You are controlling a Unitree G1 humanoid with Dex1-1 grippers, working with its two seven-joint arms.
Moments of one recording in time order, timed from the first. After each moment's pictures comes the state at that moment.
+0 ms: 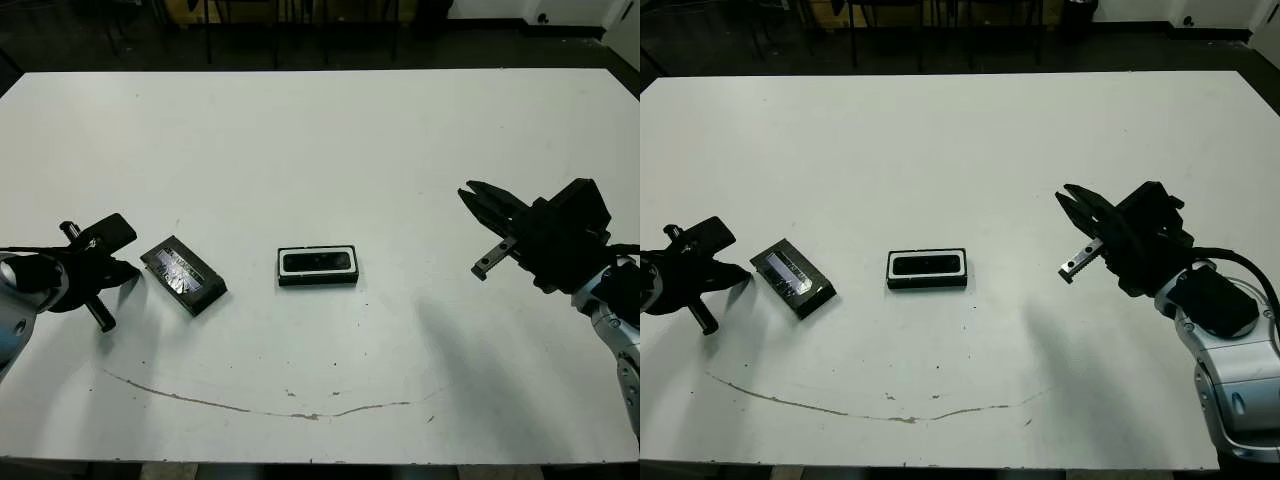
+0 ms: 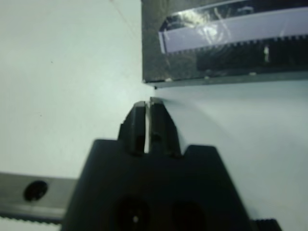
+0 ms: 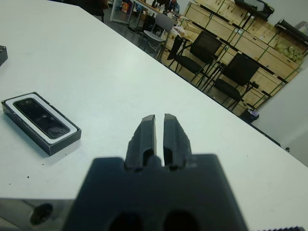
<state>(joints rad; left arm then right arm) -0.23 0.95 -0.19 -0.02 0.01 0.65 -0.77 -0.09 -0.63 -0.07 -0.50 0.16 0.44 0.51</state>
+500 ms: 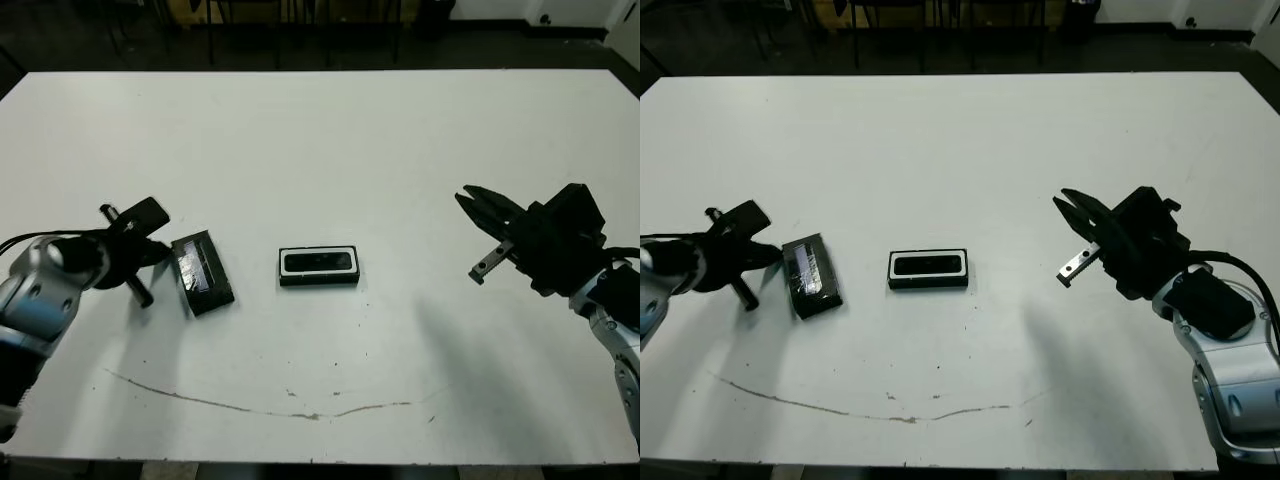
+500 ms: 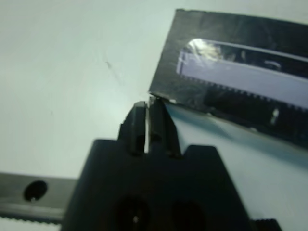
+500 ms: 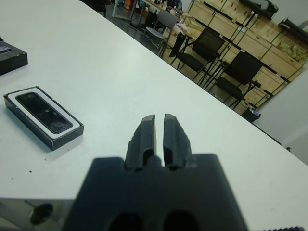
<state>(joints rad) -0.40 0.80 -0.28 0.18 0.10 0.51 -0.76 -0.07 -0.64 -0.06 -0.50 0.15 0.44 0.52</state>
